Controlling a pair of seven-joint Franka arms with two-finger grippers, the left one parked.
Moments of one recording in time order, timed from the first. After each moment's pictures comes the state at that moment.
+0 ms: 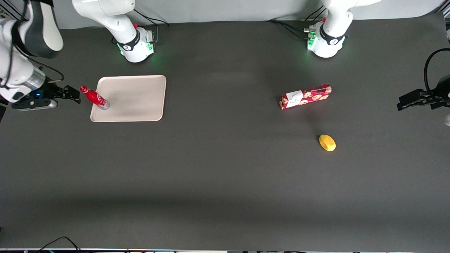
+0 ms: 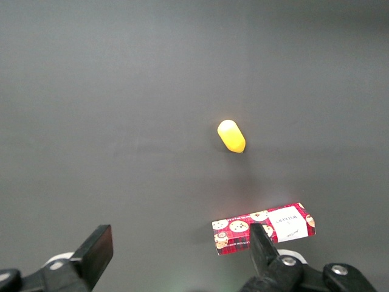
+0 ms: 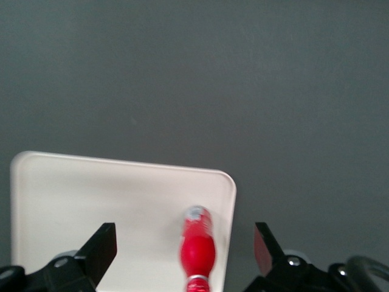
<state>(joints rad) 0.10 -0.27 -0.33 -2.36 -0.14 2.10 -0.23</state>
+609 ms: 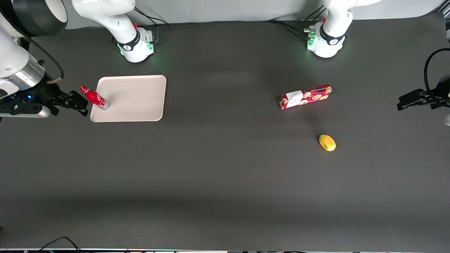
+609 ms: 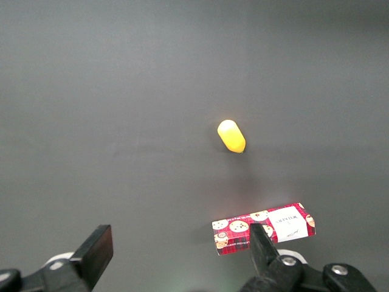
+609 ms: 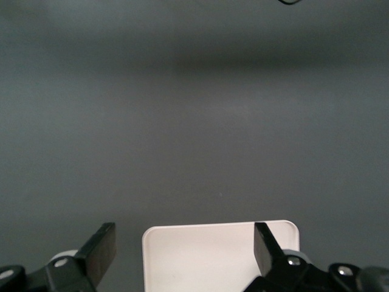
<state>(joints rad) 0.13 -0.06 -0.01 -1.77 -0.06 1.82 0.19</state>
